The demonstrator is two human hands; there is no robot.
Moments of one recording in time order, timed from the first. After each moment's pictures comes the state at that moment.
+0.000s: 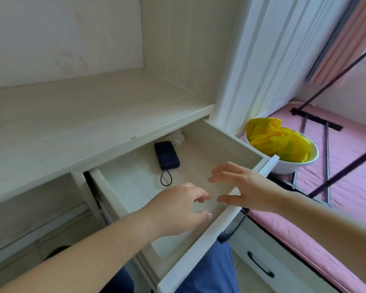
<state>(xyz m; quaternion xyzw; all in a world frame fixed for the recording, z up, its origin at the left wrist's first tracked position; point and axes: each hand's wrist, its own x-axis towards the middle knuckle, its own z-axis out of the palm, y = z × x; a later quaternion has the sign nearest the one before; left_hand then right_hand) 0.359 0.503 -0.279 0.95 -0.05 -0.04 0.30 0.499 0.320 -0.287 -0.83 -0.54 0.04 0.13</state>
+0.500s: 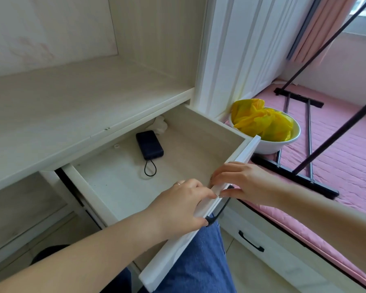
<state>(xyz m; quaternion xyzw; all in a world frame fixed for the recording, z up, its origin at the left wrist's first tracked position) 0.368 0.463 -0.300 0.95 -0.11 -0.08 0.27 0.493 0.271 -0.305 -0.80 -0.58 0.00 0.14</state>
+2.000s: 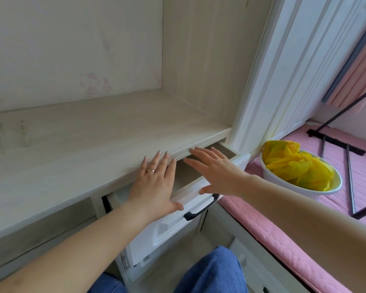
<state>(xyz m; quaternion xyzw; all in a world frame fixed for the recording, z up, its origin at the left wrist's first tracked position) 0.398 0.588 -0.282 0.99 0.10 0.05 -0.05 0.545 0.444 -0.271 -0.81 -0.56 -0.09 -0.10</state>
